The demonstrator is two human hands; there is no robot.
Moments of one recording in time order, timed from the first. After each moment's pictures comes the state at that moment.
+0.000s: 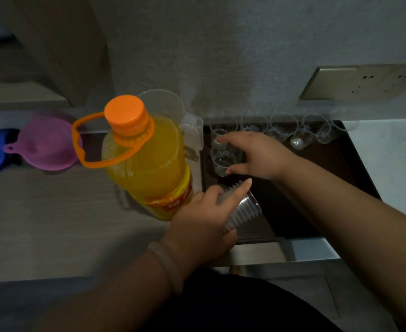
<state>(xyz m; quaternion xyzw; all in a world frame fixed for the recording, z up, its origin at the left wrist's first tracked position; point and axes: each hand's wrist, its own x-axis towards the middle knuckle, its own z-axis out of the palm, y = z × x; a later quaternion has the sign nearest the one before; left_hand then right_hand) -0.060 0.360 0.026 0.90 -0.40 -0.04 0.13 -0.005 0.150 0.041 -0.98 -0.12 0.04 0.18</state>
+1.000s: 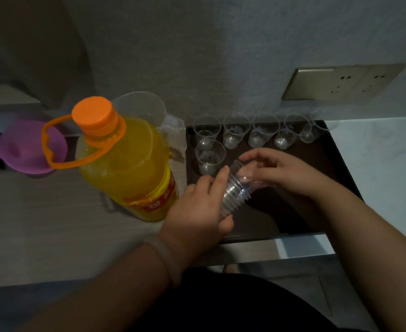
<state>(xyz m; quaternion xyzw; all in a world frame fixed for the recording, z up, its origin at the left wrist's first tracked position) -0.061 0.329 0.028 0.92 -0.37 -0.03 0.17 -0.077 0.115 0.053 -0.74 0.13 0.16 0.64</state>
